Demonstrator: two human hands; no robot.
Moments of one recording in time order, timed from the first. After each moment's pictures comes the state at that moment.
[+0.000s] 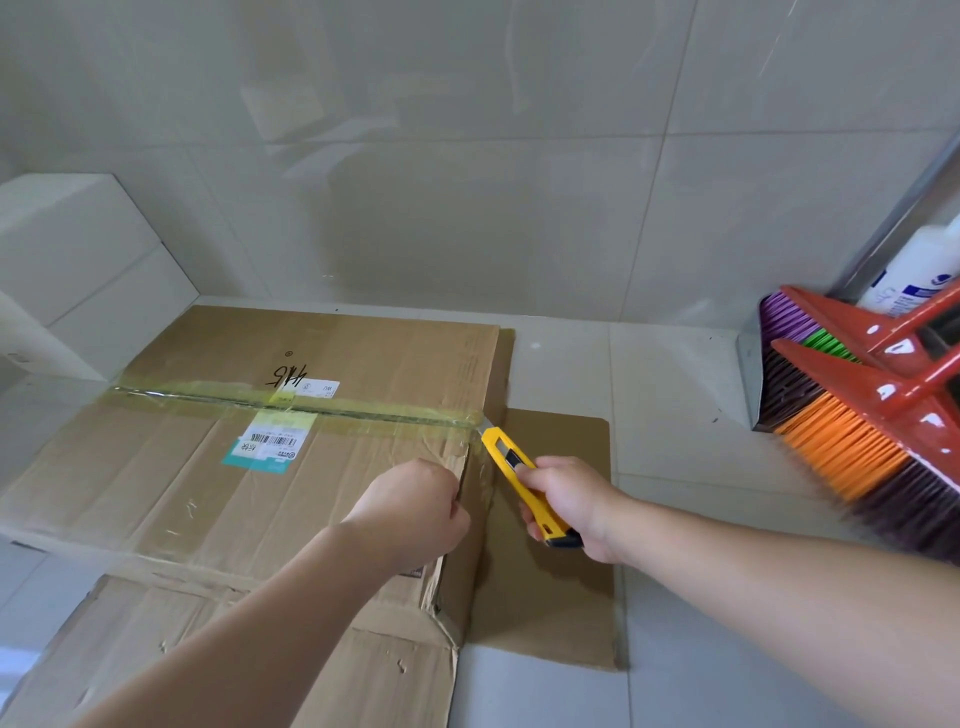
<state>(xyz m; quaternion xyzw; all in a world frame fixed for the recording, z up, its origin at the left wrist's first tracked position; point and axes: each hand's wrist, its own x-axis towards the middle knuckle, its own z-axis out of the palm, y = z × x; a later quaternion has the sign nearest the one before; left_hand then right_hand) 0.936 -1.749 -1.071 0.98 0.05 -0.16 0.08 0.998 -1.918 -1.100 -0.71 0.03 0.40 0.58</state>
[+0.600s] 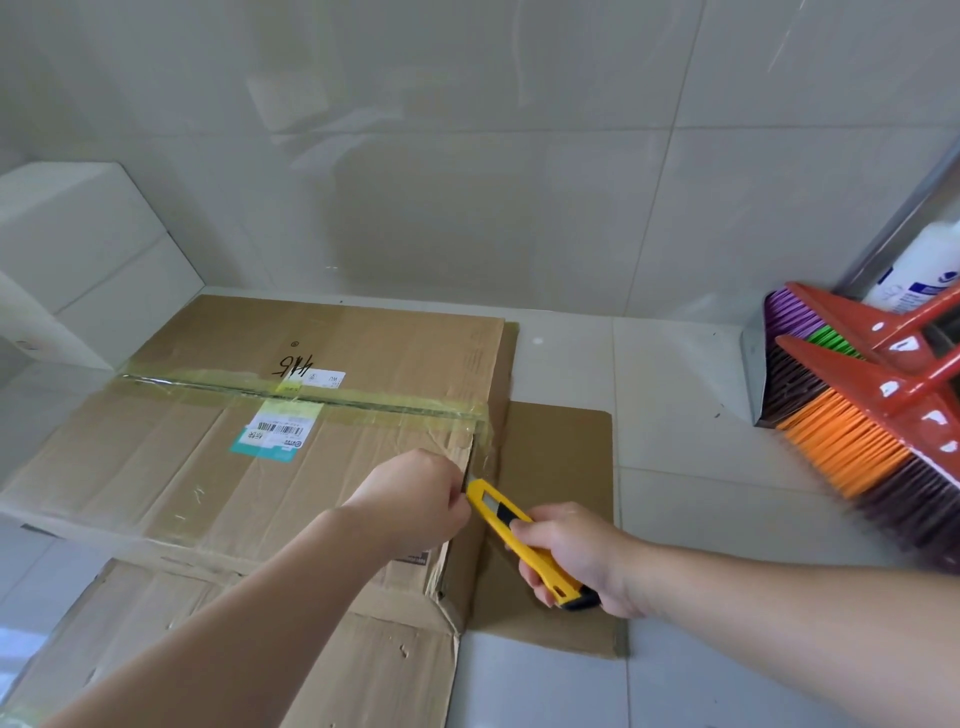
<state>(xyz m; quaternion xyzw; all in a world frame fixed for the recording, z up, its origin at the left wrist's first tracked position) 0.934 -1.743 -1.075 0.98 0.04 -0.14 0.11 0.956 -1.930 -1.095 -0.67 0.01 0.49 0.55</state>
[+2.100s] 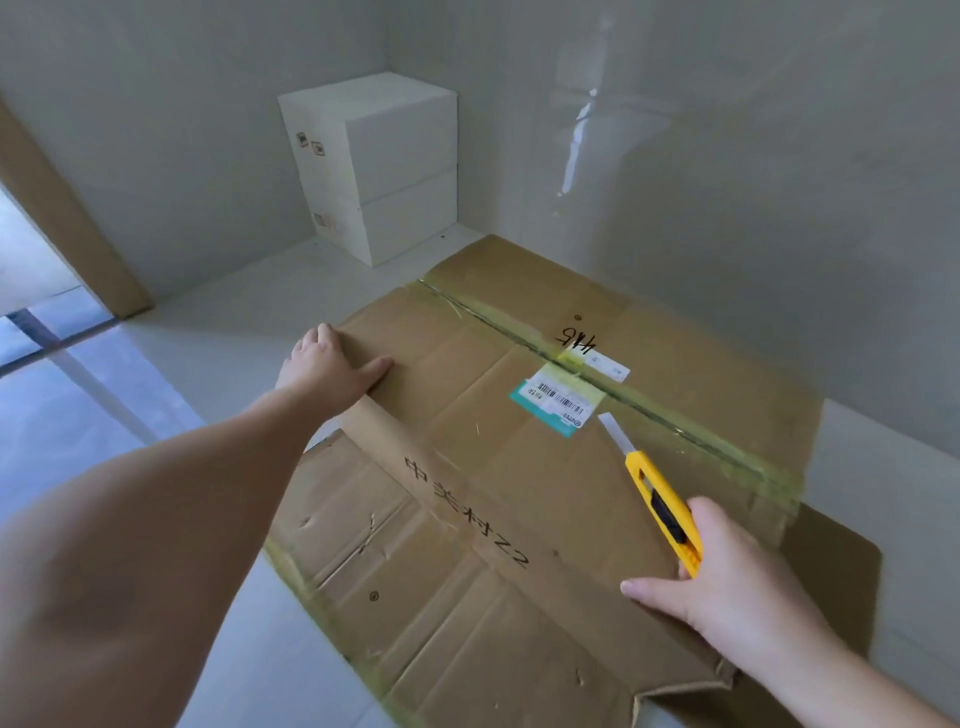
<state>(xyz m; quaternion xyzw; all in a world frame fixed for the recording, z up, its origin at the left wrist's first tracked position) 0.807 -1.397 -1.120 0.85 0.49 0.09 0.14 0.914 -1.786 -1.066 -0.93 -0.22 0.23 0.16</state>
